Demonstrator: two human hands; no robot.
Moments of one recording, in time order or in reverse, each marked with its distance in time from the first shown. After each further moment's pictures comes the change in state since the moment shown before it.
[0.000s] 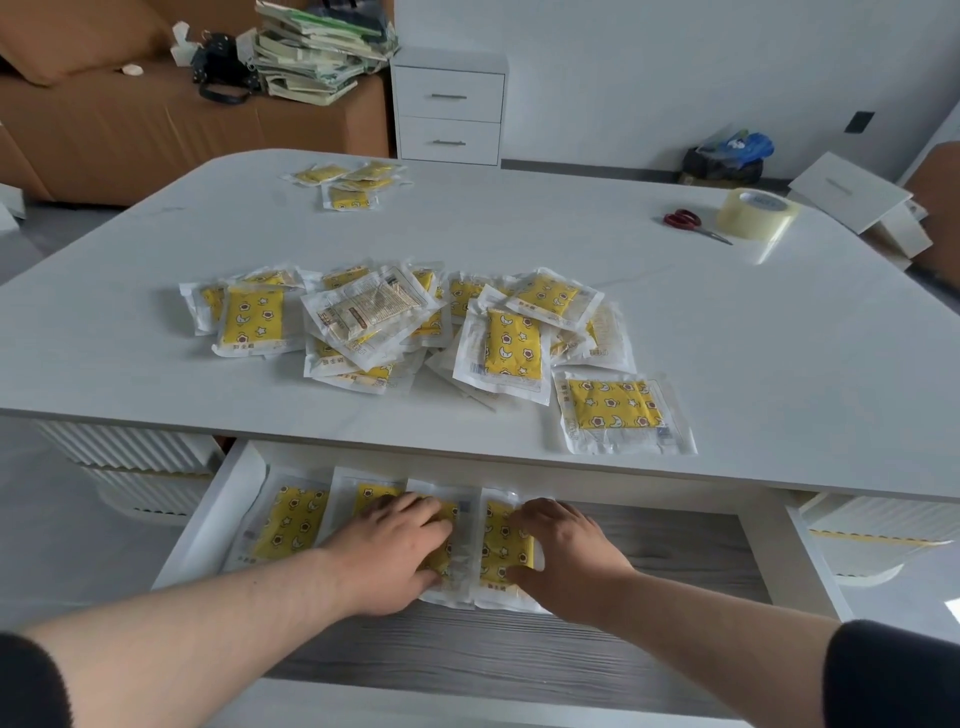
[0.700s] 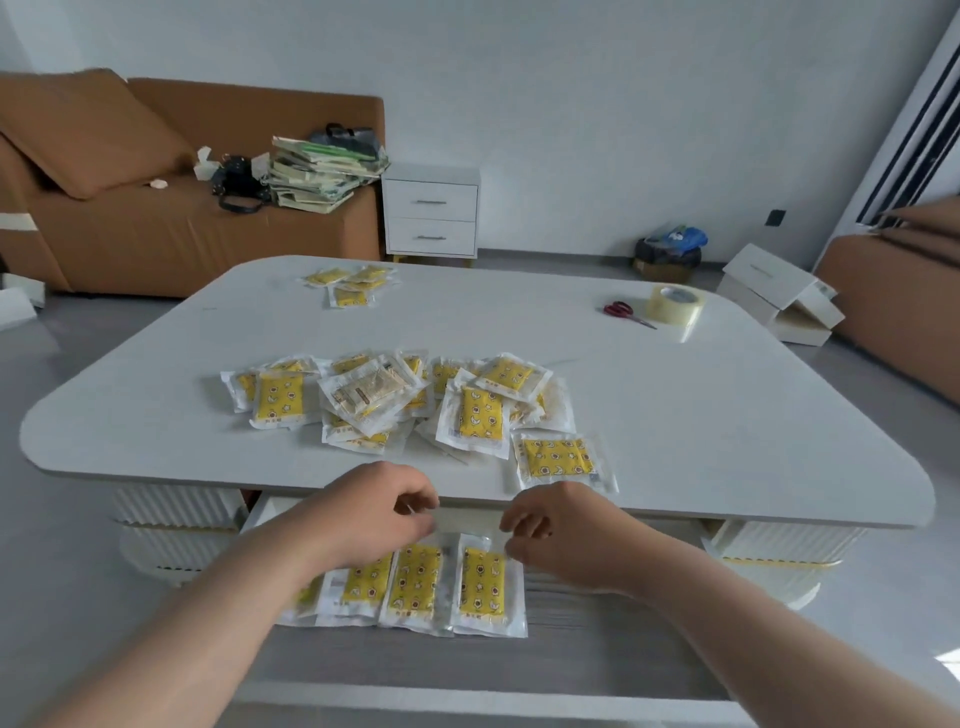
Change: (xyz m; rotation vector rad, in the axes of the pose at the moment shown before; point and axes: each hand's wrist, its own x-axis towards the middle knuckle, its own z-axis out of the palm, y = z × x) left_hand -0.097 0.039 -0.149 -0.575 0.275 -0.135; right_hand -0.089 -0.071 -0.156 0.246 0.036 -0.029
